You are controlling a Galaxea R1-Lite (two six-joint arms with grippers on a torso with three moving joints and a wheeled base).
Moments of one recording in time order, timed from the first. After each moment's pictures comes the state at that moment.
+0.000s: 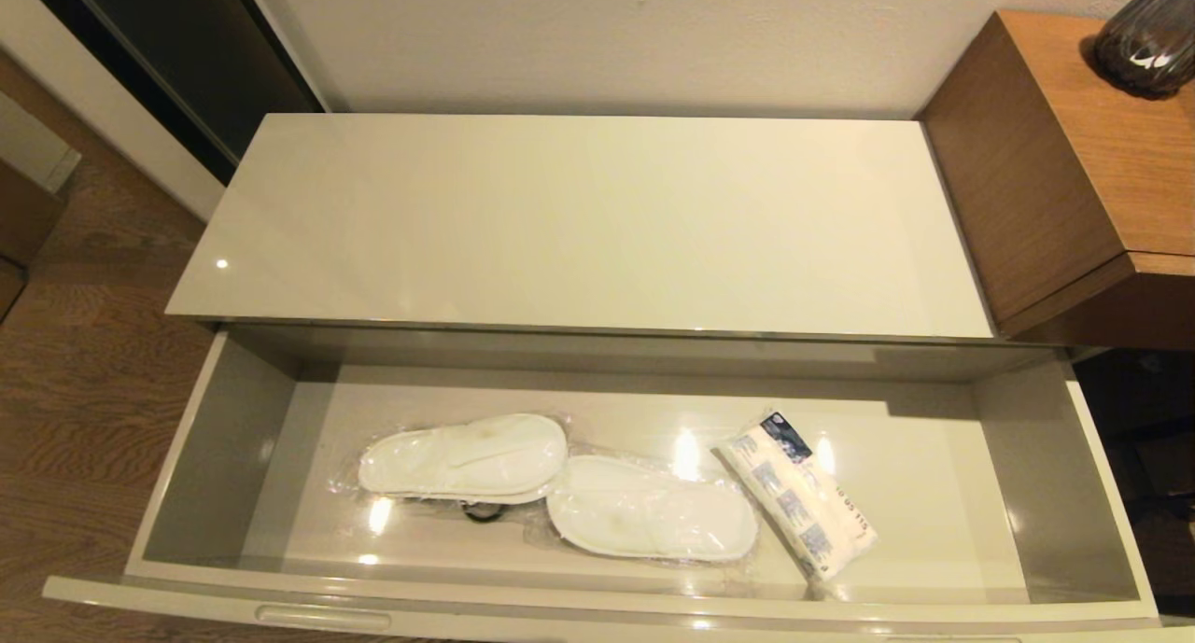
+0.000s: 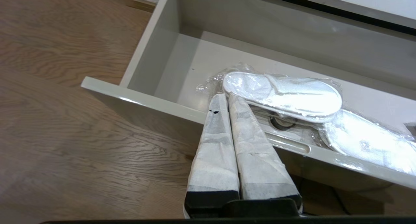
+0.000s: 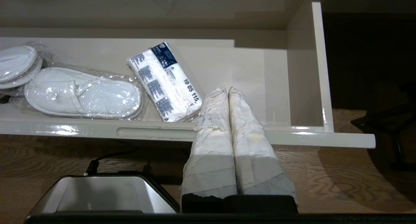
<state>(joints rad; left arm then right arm) 0.20 0.00 -0.01 -0.02 -0.01 -0.19 0.00 0.00 0.00 0.00 0.00 0.00</state>
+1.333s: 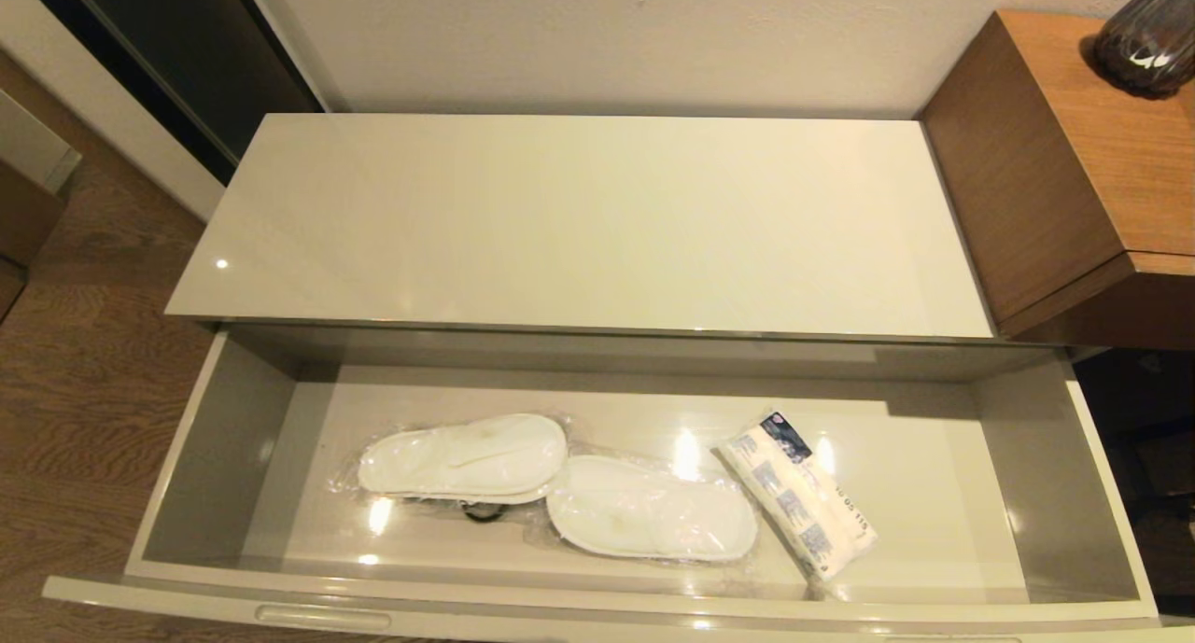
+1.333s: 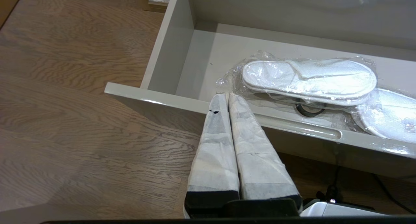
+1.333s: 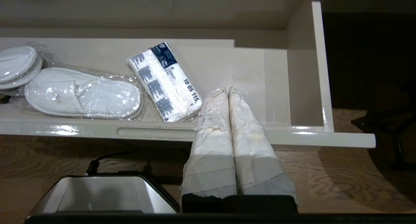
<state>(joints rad) 0.20 0.00 0.00 -0.01 0.01 -0.04 0.00 0.00 0.00 0.00 0.00 0.00</state>
